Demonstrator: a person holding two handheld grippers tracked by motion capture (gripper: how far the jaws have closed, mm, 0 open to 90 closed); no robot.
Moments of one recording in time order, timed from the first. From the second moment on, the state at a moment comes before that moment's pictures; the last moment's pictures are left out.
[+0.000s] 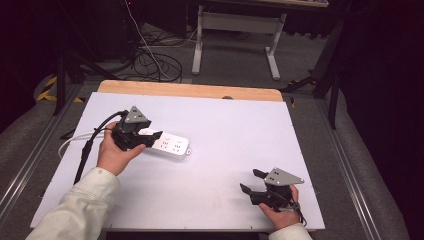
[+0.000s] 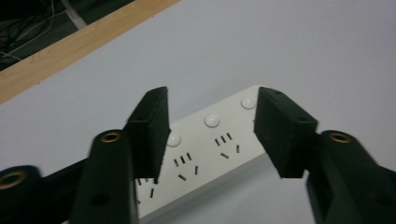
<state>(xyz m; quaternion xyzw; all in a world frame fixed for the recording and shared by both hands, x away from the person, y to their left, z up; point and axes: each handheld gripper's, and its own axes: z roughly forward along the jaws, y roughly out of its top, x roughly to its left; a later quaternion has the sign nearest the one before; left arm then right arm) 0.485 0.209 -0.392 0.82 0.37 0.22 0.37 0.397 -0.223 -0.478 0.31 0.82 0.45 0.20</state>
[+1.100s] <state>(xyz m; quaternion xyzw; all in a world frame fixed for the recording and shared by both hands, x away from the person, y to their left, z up) 0.537 0.213 -0.438 0.81 0.44 0.17 0.34 0.396 -0.223 -0.478 0.30 0.82 0.45 0.19</state>
